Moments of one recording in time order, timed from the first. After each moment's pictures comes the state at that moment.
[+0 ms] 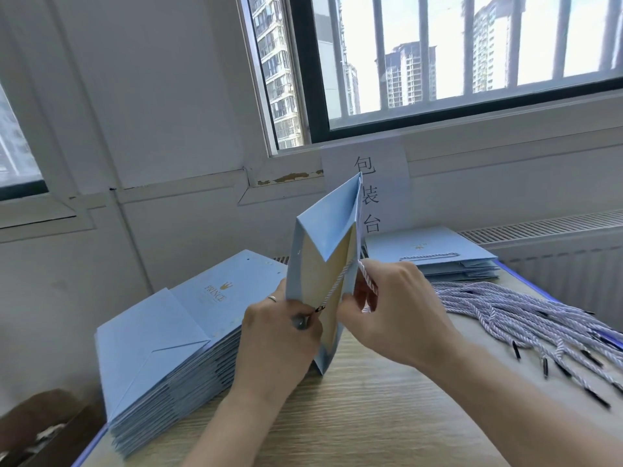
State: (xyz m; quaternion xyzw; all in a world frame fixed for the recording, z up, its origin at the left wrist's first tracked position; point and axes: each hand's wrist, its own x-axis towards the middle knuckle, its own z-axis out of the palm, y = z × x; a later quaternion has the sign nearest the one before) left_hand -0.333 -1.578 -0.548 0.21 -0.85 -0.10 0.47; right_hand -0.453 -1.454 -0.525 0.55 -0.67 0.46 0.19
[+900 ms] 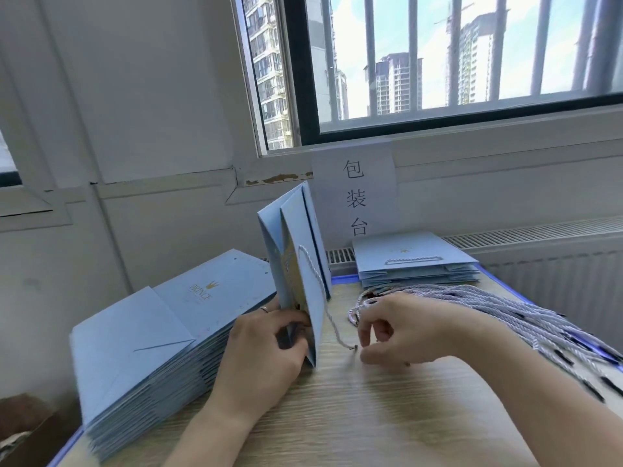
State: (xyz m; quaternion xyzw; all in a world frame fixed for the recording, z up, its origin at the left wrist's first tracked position) left_hand -0.314 -1.568 -0.549 0.18 -0.87 -0.20 0.41; right_hand -0.499 -1.436 -0.524 0.60 -0.78 0.16 -0.10
